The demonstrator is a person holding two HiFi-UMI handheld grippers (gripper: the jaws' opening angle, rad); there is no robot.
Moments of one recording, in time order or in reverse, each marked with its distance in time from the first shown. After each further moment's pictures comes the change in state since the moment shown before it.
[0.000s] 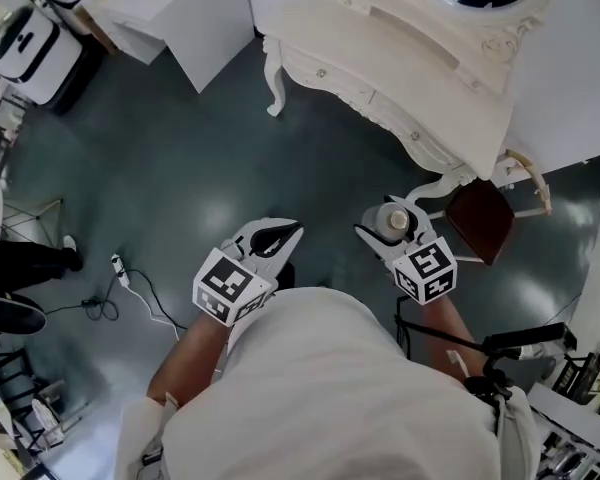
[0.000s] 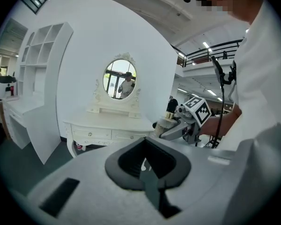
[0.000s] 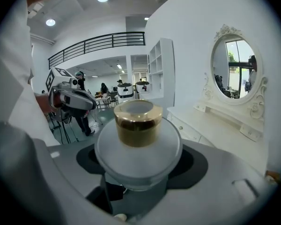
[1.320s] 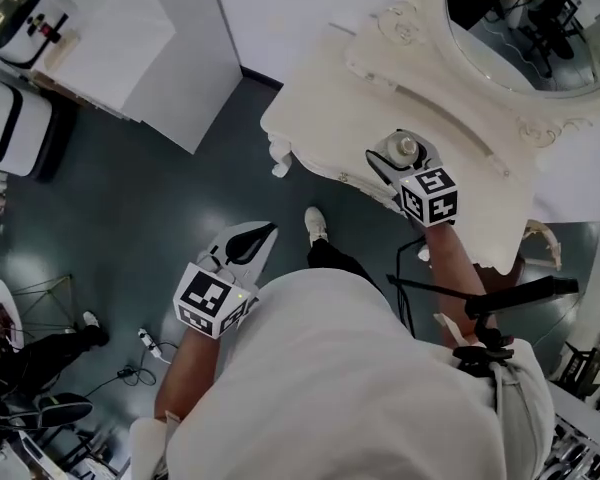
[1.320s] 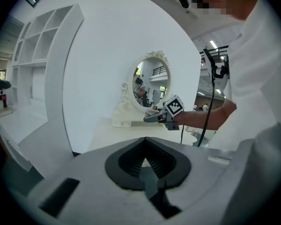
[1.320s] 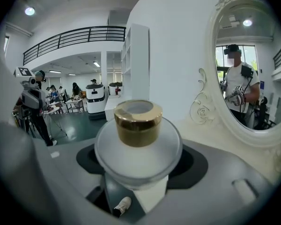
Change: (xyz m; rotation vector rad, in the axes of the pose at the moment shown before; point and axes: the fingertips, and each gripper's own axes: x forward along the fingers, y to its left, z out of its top) left arm 0.127 0.438 0.190 0.014 0.026 0.020; right arm 0.352 -0.405 0.257 0.046 -0.016 -0.237
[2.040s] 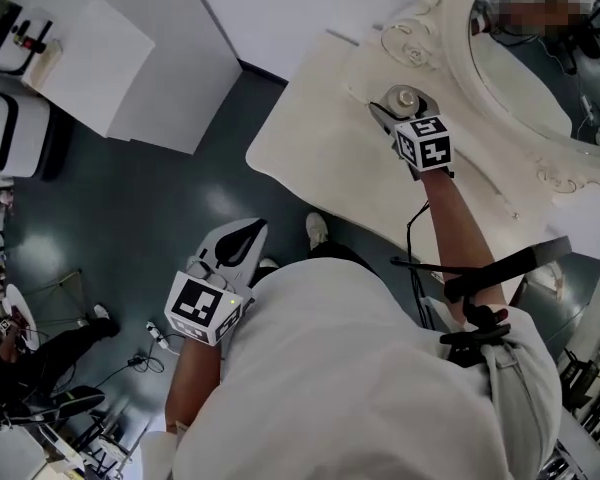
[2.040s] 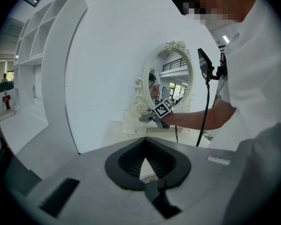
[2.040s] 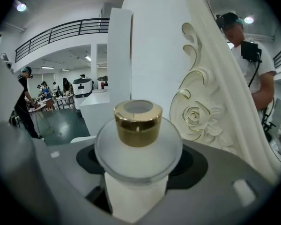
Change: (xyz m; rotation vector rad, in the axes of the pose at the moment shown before) left arm 0.142 0.104 0.082 -0.052 0.059 0.105; right arm 0.187 -0.223 0.029 -0.001 0.059 -0.046
